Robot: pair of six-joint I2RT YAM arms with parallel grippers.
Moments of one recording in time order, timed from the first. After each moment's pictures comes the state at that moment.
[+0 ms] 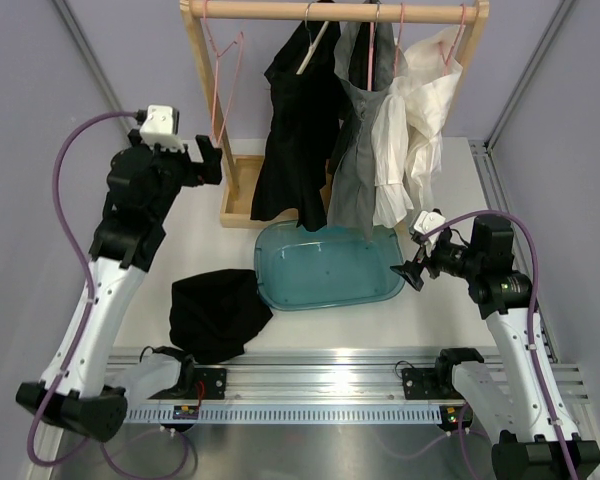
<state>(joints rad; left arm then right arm) -0.26 1.10 1.34 -0.30 -0.06 -0.07 0.04 0.77 0.82 -0.60 -0.78 -0.70</state>
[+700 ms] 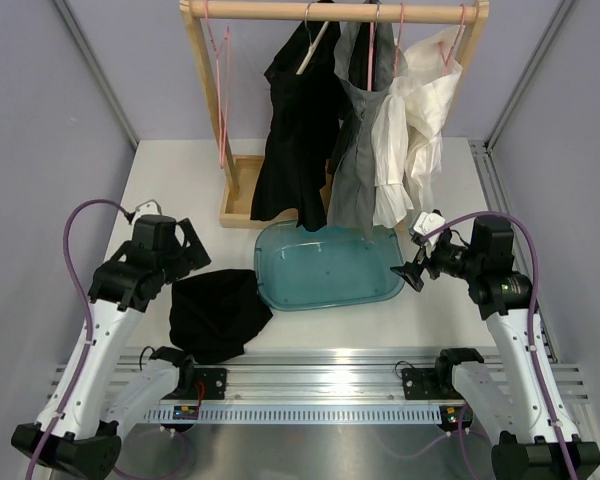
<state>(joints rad) -0.26 0.83 1.03 -1.00 -0.24 -0.57 0.04 0.77 0.82 -0.61 -0.78 -0.71</state>
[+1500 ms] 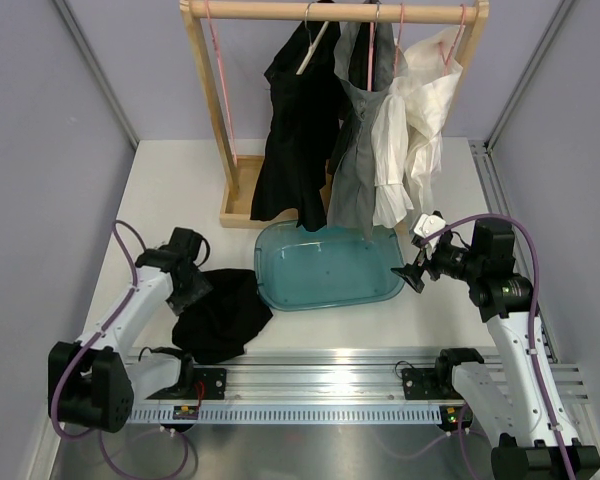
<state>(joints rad) -0.18 1.12 0.73 -0.99 -0.27 -0.89 0.04 0.75 0.82 -0.62 -0.78 -0.72</state>
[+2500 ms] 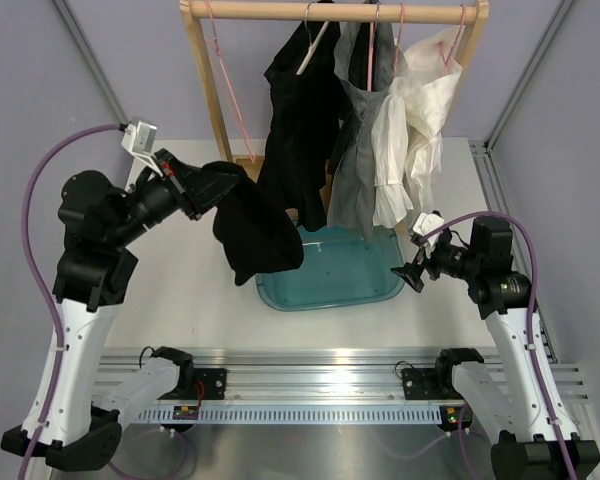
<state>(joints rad) -0.25 0.90 1.37 -0.42 0.59 -0.52 0.04 0.77 0.82 -0.62 -0.77 -0.72</state>
